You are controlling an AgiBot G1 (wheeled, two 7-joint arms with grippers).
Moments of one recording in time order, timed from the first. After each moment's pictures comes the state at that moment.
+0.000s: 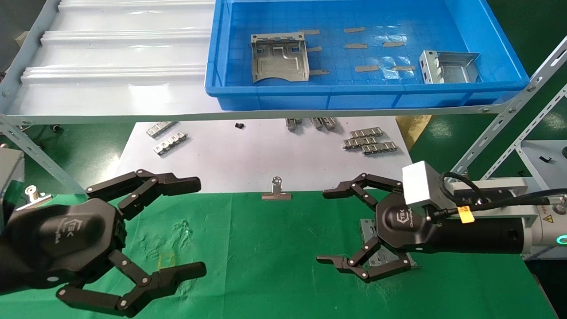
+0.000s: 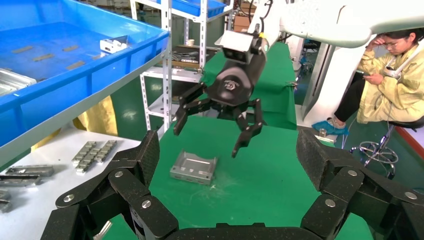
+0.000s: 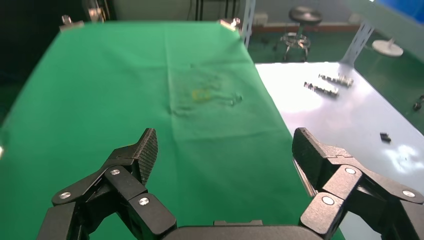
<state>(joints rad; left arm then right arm) -1.10 0.57 0.38 -1.25 0.66 1.45 -0.13 1.43 -0.77 -0.64 0.84 -0.98 -1.54 -0.11</state>
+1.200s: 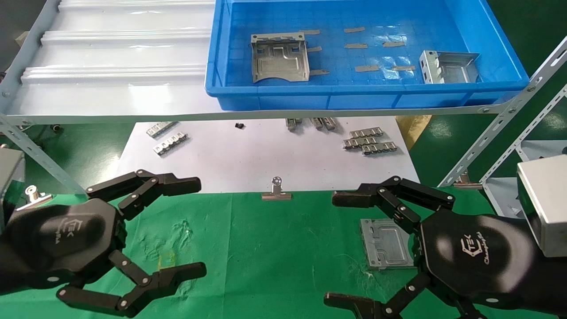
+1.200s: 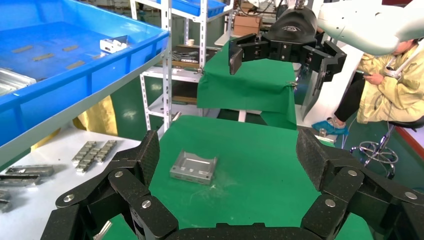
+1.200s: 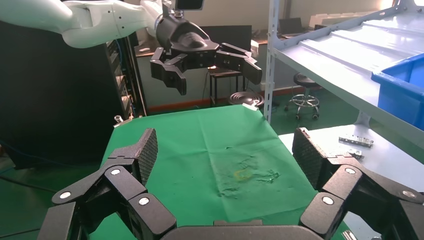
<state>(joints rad) -1.10 0.57 0.38 -1.25 0.66 1.45 -0.13 1.05 -0.60 -0.26 1.31 -0.71 -1.49 0.20</state>
